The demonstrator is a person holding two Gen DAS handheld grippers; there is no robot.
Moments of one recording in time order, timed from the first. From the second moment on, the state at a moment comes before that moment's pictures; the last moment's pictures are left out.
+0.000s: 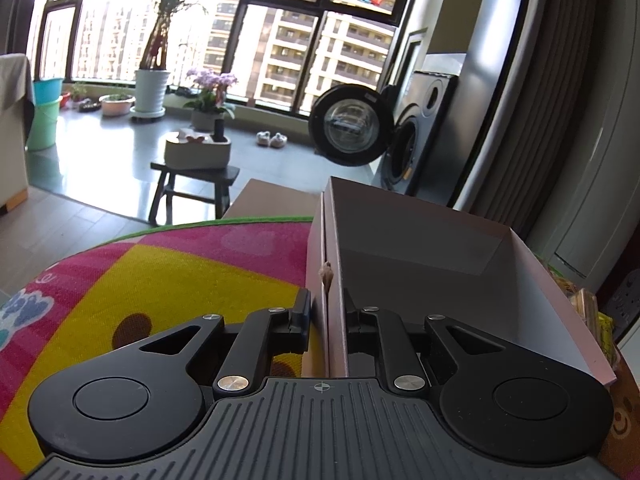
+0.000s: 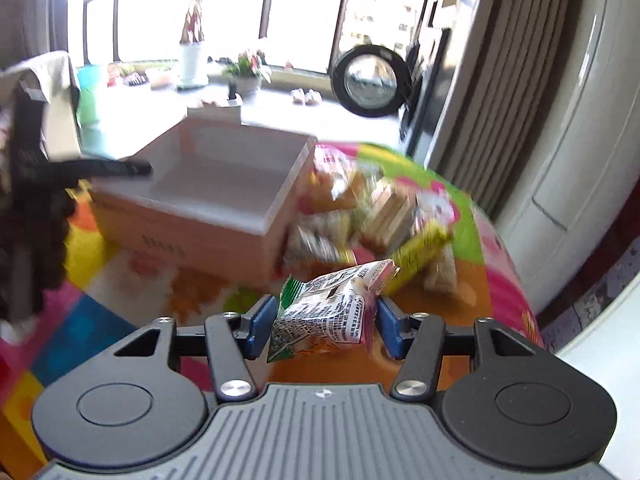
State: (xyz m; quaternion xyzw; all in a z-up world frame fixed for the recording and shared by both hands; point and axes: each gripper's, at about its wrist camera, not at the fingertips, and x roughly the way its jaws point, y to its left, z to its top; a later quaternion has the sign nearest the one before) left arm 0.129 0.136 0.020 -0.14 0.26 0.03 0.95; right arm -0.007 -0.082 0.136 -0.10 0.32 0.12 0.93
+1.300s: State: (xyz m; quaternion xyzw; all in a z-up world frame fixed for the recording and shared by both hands) left arm 0.125 0.138 0.017 -0.14 0.26 0.03 0.95; right arm 0.297 -0.100 0.100 0.04 0.40 0.03 0.91
